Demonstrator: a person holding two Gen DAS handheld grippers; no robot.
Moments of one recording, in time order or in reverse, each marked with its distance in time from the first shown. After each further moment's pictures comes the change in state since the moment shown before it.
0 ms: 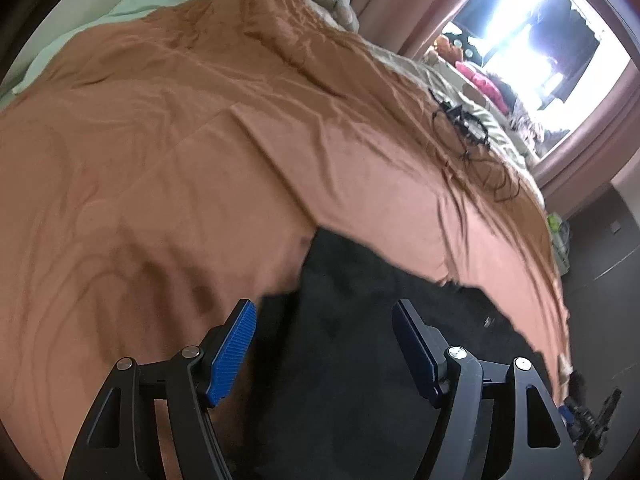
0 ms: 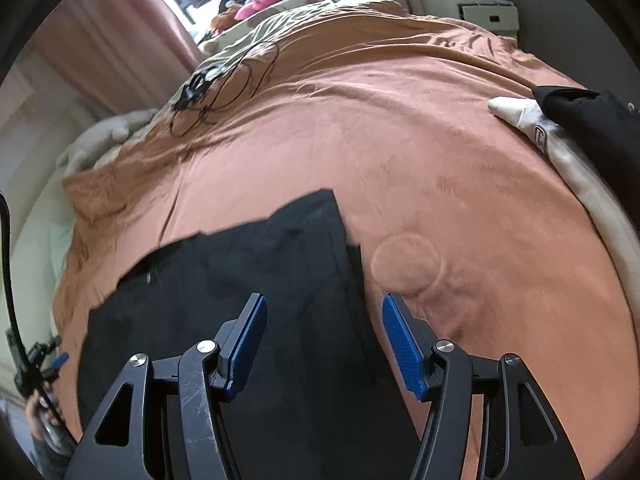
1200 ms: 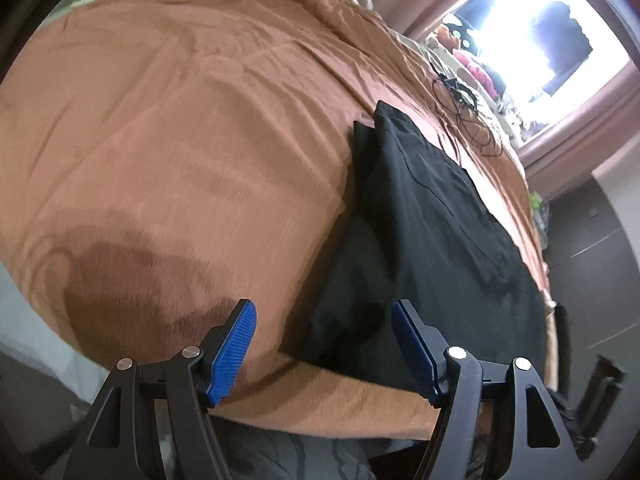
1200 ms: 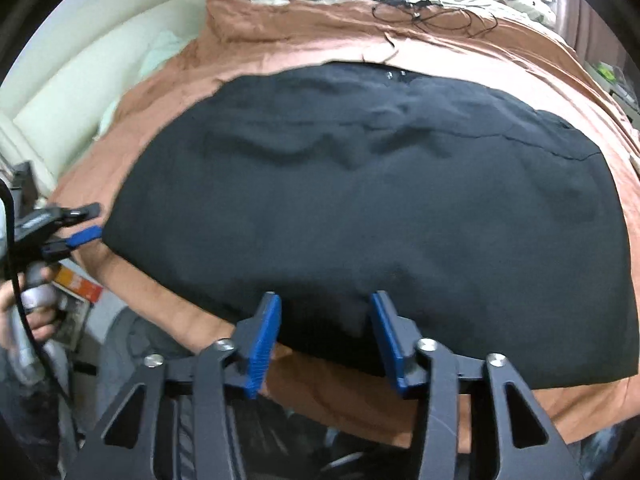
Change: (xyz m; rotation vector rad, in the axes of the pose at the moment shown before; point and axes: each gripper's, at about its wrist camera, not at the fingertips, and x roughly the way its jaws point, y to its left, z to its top) left arm -0.088 0.097 -0.164 -0.076 0.077 -0.102; right arm -0.012 0.211 -0.231 -0.540 0.174 0.077
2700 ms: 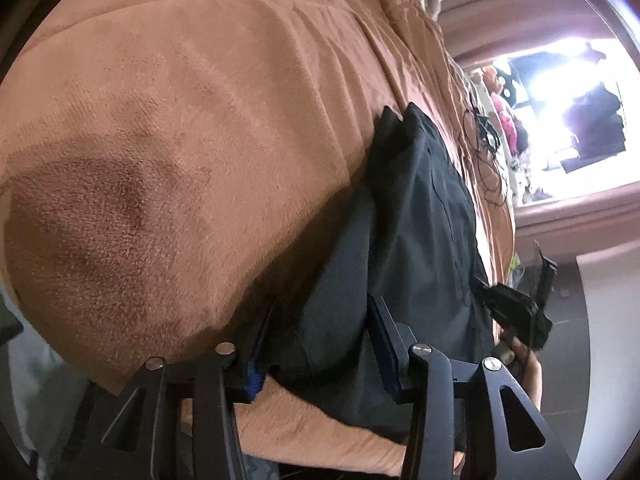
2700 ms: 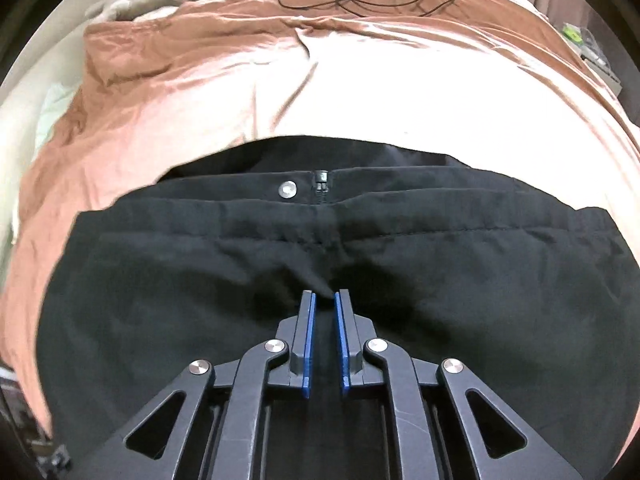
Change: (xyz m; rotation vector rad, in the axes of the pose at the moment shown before) left arm 0.031 0.011 -0.012 -0.340 0.041 -0.108; right arm 0.127 -0.085 0.213 0.221 0.069 -0.123
